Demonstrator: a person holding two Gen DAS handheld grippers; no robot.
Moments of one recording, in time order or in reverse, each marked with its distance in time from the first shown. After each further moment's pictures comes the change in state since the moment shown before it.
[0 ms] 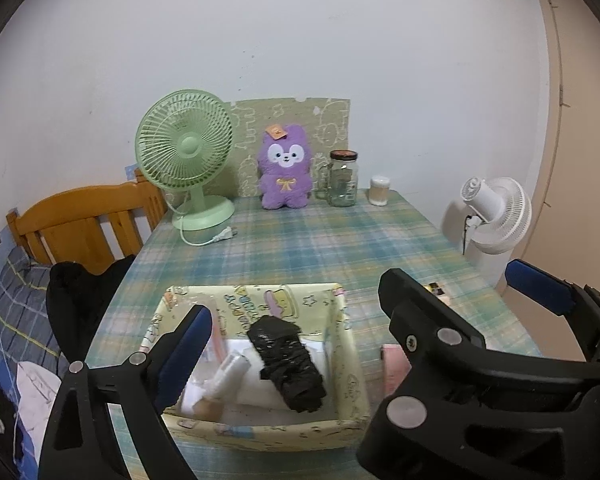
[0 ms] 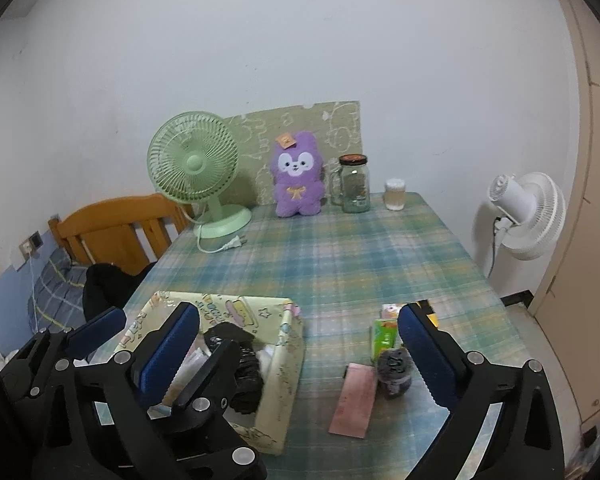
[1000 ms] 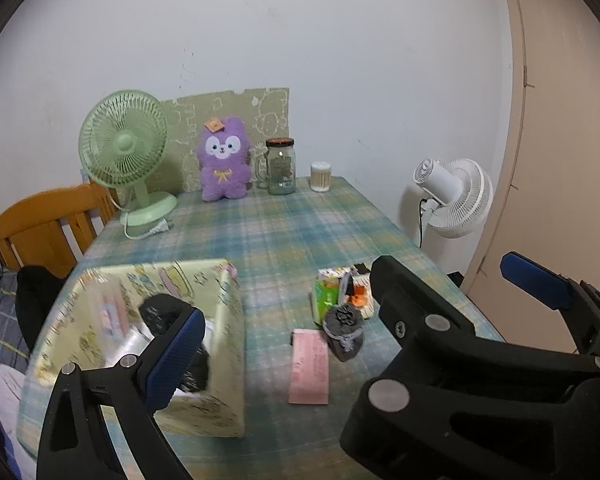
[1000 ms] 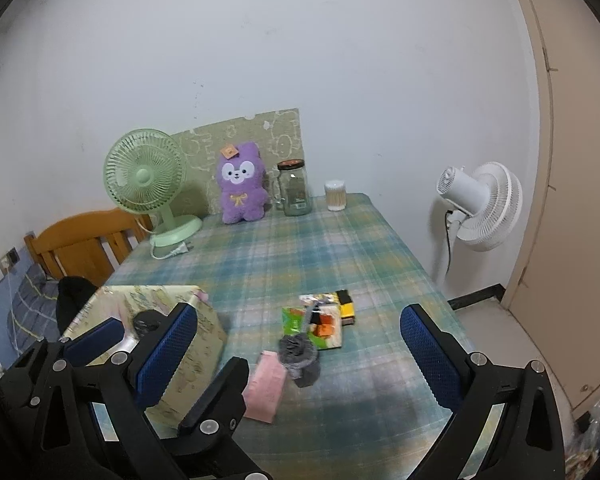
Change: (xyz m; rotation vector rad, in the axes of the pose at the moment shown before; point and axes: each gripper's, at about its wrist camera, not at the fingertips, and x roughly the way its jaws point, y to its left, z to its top) left arm 0.008 -0.091 -0.031 0.034 0.013 -0.093; right arm -0.020 -0.087 -0.033 0.040 -0.030 -0.092
